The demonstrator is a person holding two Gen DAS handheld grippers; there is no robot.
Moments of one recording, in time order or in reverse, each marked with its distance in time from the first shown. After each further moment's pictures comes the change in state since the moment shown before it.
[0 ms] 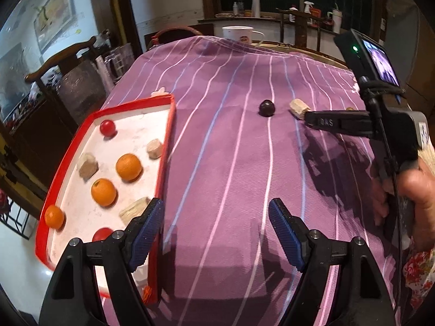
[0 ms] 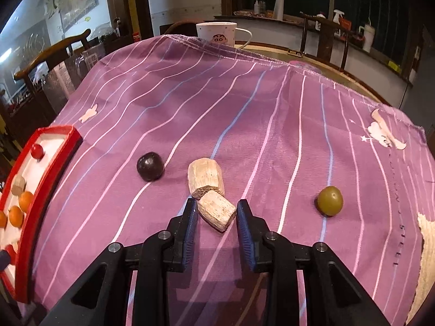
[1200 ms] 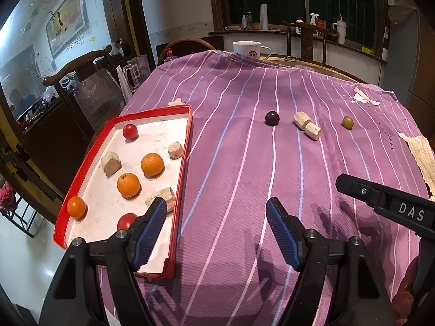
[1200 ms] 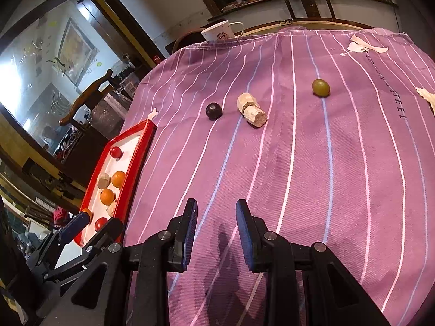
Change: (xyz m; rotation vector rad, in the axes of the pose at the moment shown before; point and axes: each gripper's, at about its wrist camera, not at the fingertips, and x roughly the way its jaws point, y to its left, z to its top) left arm -0.038 0.009 -0.015 -0.031 -0.067 0.045; right arm -0.102 0.013 -0.098 0.303 -0.005 0.284
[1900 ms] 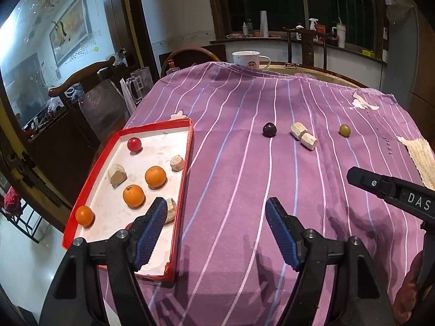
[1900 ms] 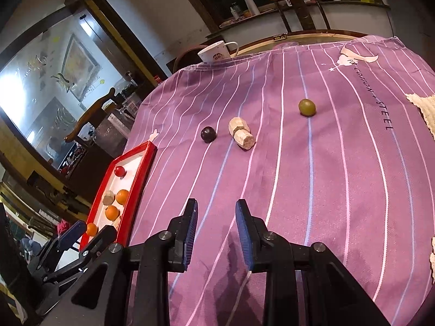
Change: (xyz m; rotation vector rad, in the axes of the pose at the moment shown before) left arm -0.016 -0.012 0.007 0.015 -0.043 0.032; right arm -0.023 -0.017 0.008 0.031 -0.087 0.026
